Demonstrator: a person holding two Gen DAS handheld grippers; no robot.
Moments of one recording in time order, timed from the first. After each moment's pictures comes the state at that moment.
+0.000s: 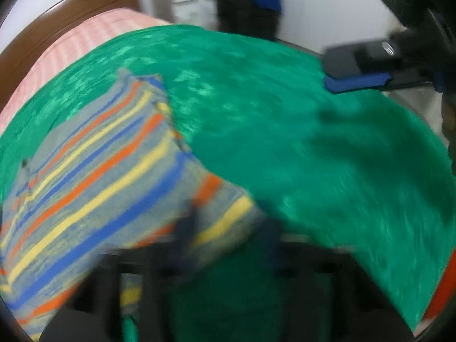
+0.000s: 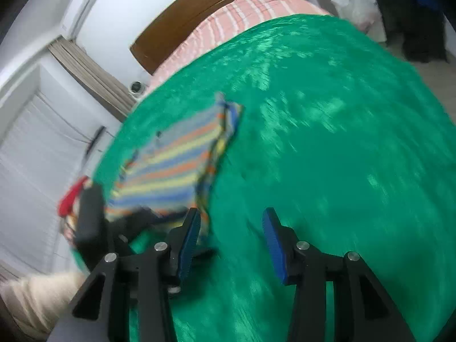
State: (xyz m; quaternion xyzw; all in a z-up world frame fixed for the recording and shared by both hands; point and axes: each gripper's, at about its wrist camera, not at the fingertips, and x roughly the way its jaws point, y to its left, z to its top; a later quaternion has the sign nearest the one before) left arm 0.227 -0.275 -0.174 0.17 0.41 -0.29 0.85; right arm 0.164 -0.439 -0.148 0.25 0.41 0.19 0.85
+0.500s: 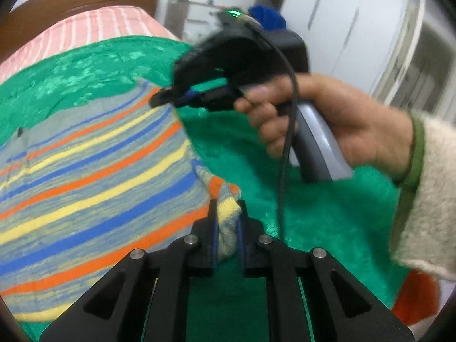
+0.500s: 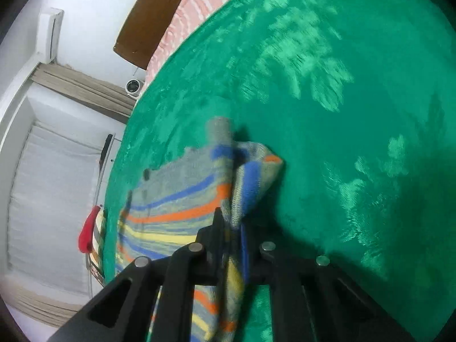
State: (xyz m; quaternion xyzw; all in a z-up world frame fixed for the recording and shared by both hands) left arm 0.210 -0.219 -0.139 0.02 0.39 -0.35 0.85; right arm 0.352 -0.372 -0.185 0.32 0.47 0.22 0.79
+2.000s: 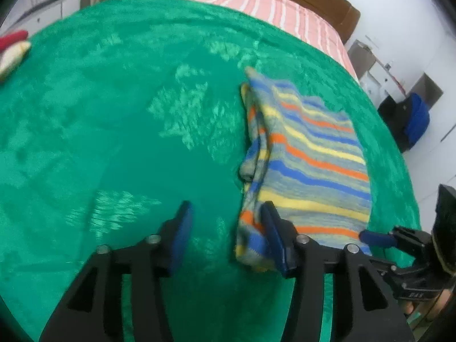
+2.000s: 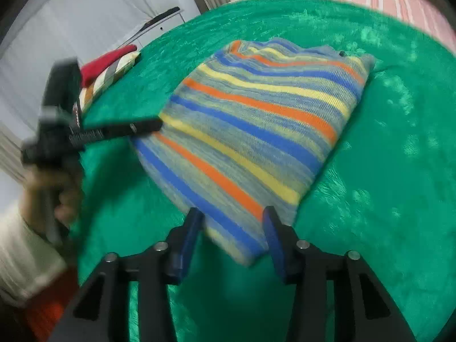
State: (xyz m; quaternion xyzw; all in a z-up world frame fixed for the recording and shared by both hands) left arm 0.216 0.108 -0.145 -0.16 0.44 0.01 0.88; right arm 0.237 -0.100 -0.161 -0.04 0.47 0.38 0.80
